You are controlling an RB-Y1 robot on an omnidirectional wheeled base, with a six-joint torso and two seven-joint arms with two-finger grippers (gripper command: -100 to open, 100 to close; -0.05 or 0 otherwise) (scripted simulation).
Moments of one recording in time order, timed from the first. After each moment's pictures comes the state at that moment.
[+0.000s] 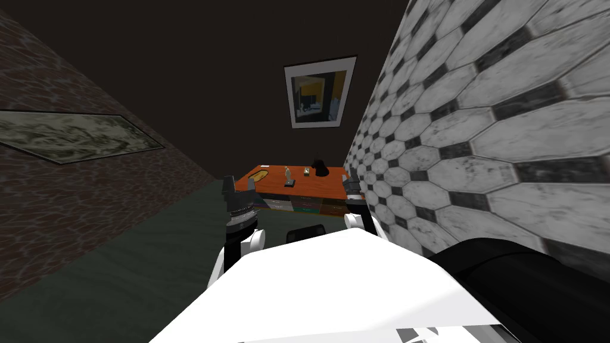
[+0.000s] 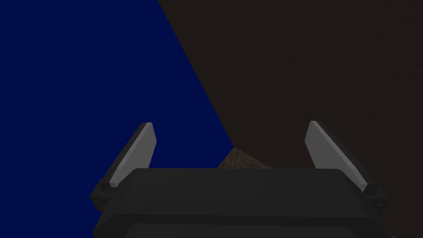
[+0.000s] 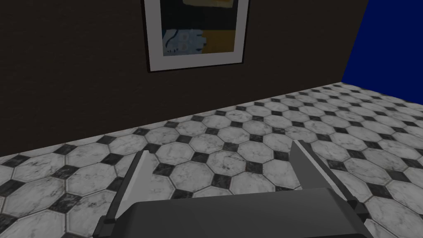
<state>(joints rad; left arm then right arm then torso) 0.53 -0.01 -0.05 -2.29 -0.10 -0.55 0.05 0.55 0.04 -0.07 -2.22 0.06 -0.36 0.00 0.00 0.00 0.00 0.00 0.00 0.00</state>
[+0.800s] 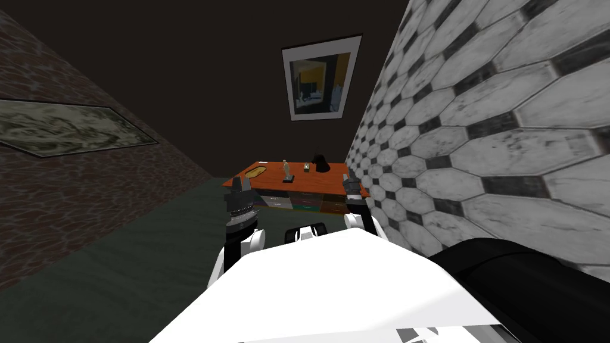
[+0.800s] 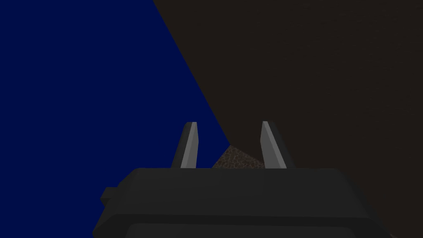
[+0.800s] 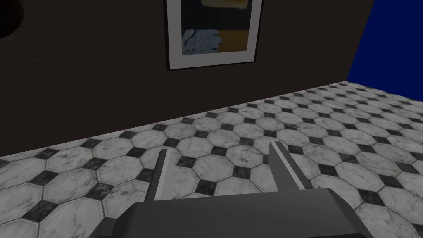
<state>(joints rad) 0.53 -0.01 -0.05 -2.29 -0.10 -0.55 0.05 0.55 0.04 -0.07 -2.22 0.06 -0.36 0.00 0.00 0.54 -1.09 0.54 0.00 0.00</state>
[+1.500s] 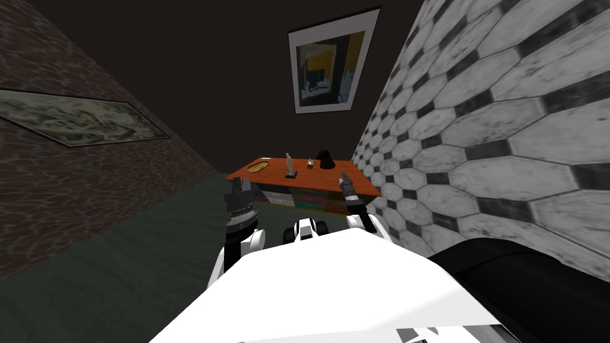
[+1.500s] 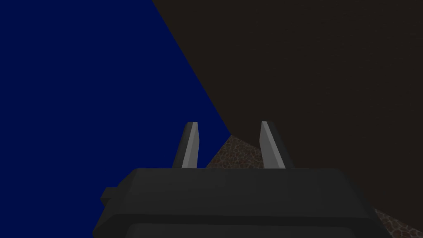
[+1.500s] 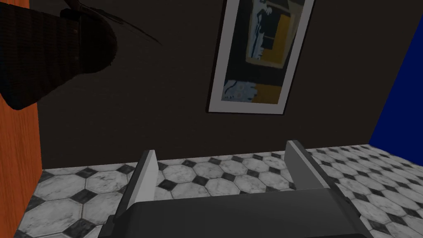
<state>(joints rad) 0.53 -0.01 -0.05 -2.29 -0.10 -0.55 0.05 0.54 -0.09 -0.05 -2.14 0.13 -0.29 0.00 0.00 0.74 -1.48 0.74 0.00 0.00</state>
